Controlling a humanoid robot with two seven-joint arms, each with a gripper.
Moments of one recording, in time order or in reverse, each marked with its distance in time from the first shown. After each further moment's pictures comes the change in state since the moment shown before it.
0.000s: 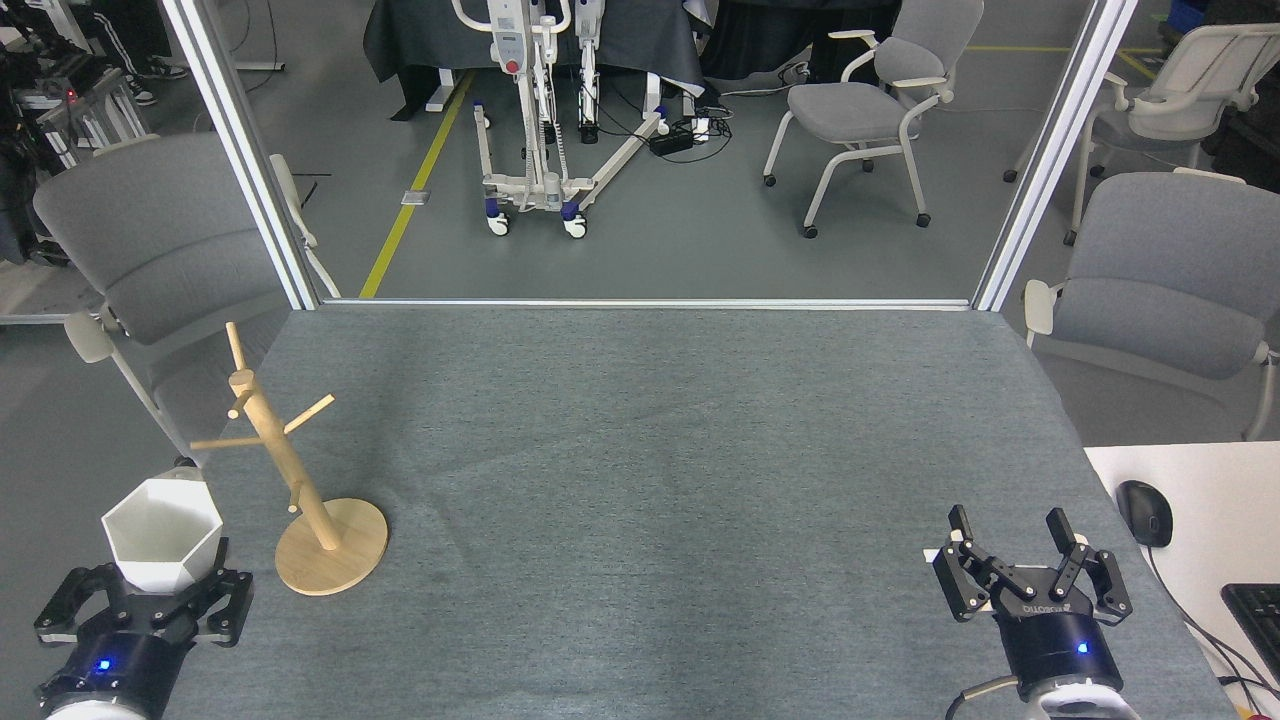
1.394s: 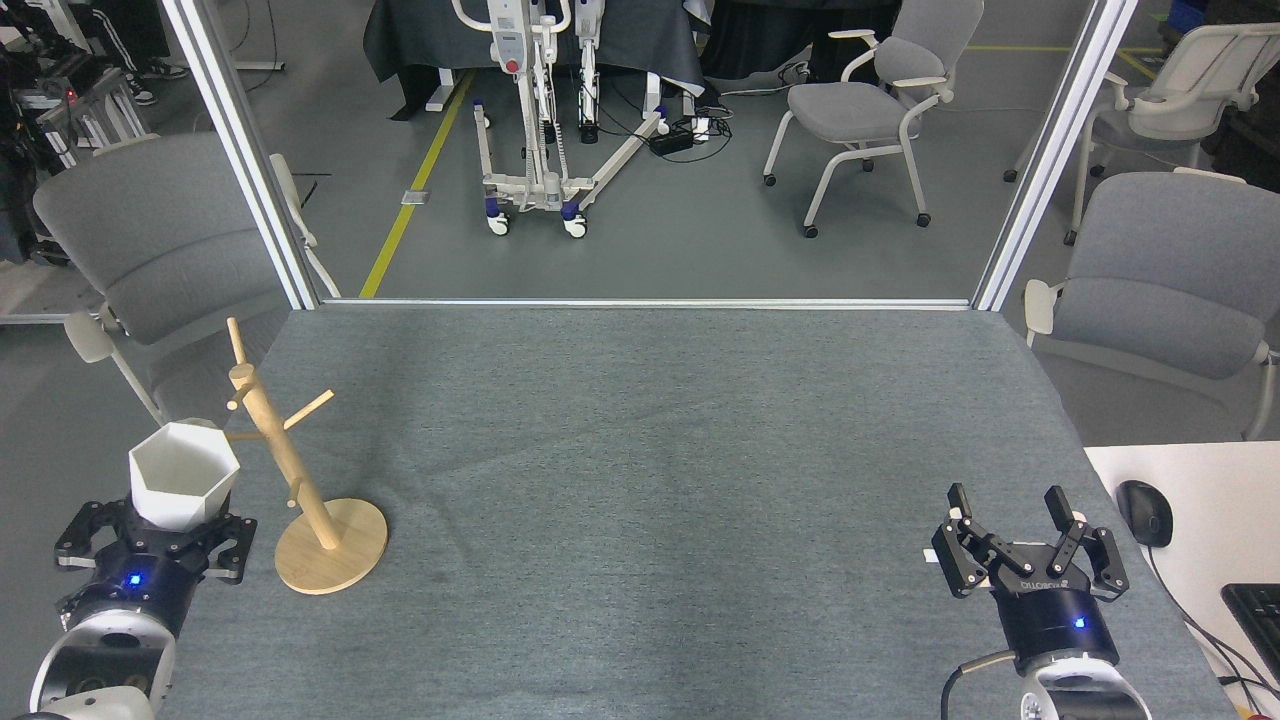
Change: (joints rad) left arm -0.197 0.029 -0.031 0.179 -0.220 0.024 -0.037; right arm -0.053 -0.004 0.001 0.029 0.001 -0.002 0.007
